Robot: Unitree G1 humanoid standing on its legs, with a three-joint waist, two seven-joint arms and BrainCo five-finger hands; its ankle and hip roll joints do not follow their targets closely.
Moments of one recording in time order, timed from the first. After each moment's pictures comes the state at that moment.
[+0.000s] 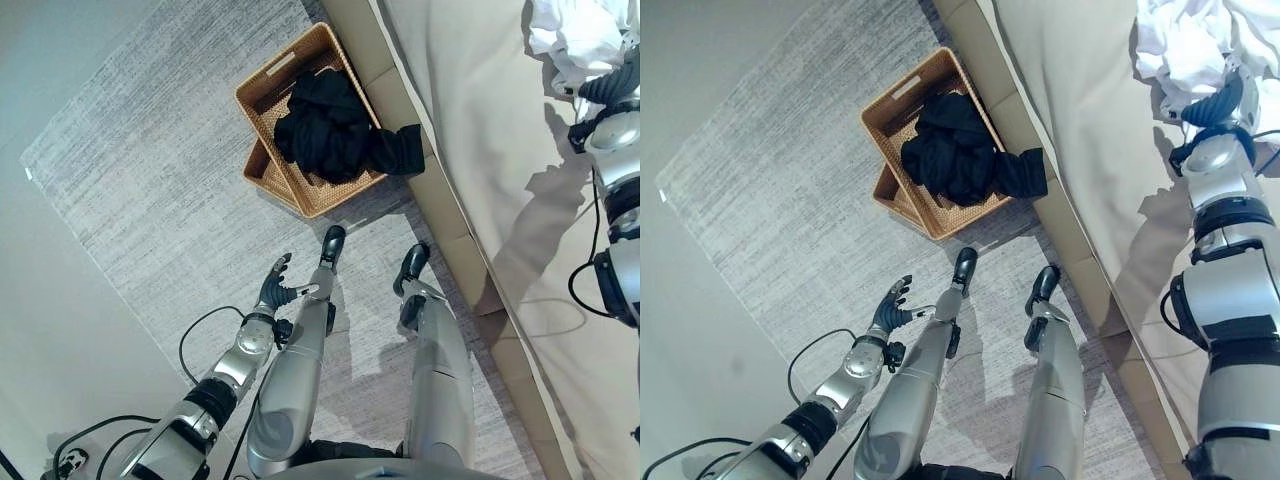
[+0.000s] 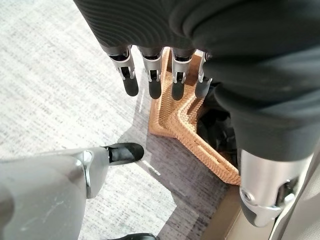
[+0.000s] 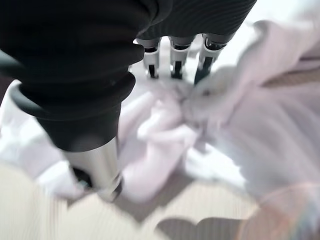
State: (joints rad) left arm -0.31 0.29 -0.53 0.66 -0.26 -0.20 0.31; right arm -1.38 -0.80 0.49 1.37 0.03 -0.06 -0.33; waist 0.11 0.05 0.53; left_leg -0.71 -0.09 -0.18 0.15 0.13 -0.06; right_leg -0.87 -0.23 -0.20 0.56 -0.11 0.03
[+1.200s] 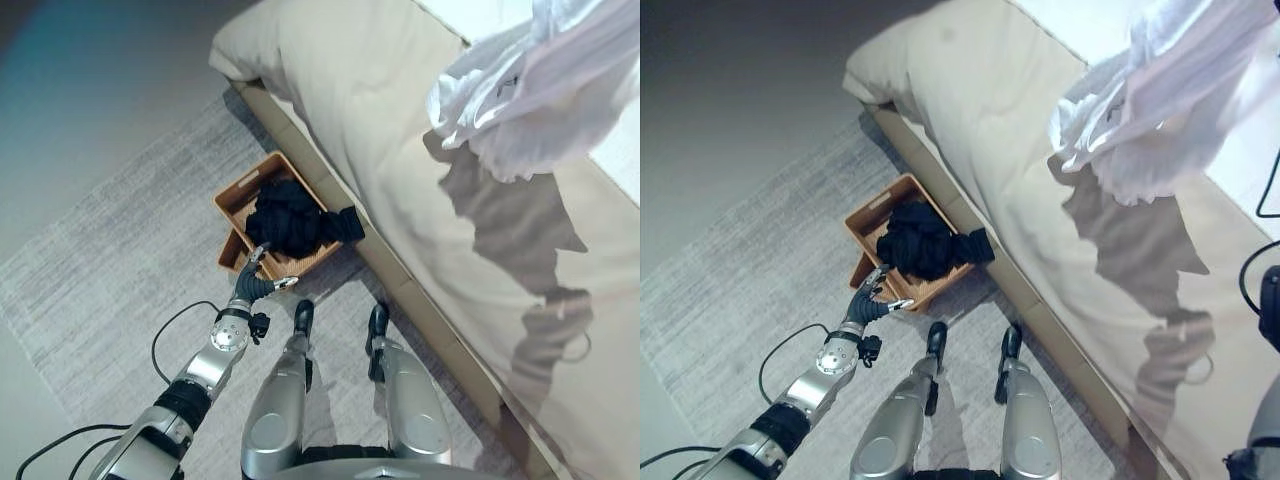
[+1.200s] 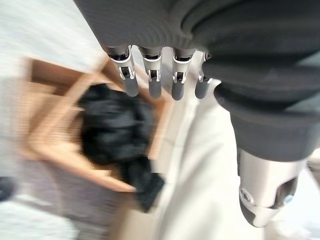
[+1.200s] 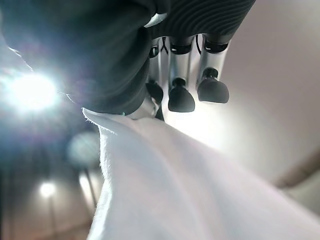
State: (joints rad) left arm -0.29 0.46 -0.44 0.43 -0.21 -0.21 0.26; right arm -1.42 -1.07 0.39 0.68 -0.01 -0.04 -0.64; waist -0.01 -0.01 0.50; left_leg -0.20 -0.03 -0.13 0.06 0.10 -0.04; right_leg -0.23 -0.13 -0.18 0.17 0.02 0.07
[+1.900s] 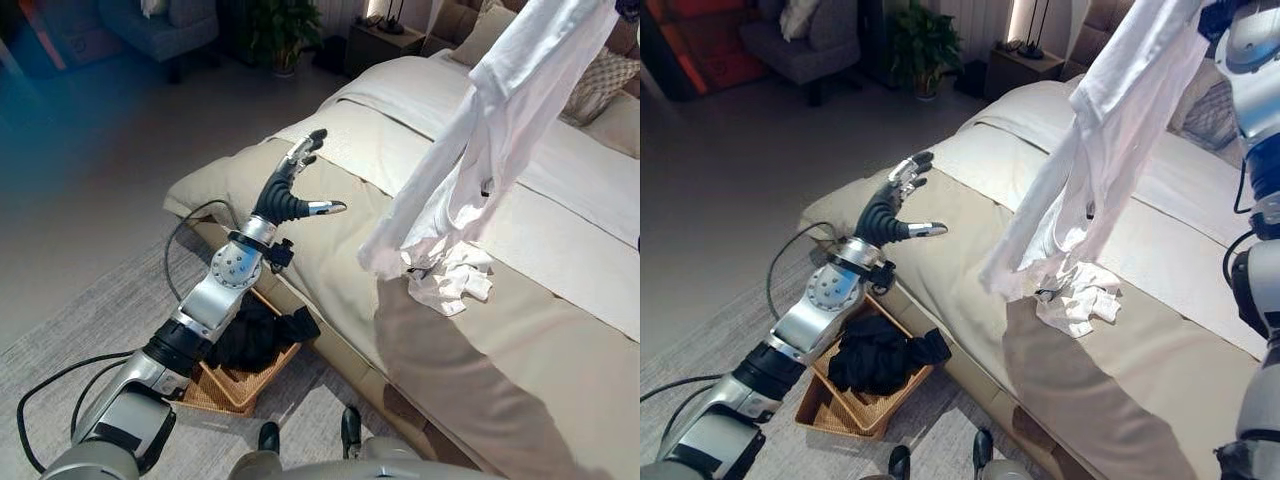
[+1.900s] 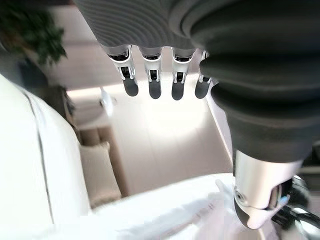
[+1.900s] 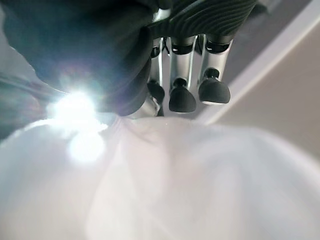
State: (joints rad) left arm -0.52 0.52 -0.48 0.07 -0.27 -0.25 0.11; right arm -1.53 -0.97 0.64 0.91 0.08 -0.06 -0.42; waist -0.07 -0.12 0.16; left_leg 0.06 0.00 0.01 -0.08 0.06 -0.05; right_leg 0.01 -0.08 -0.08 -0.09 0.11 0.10
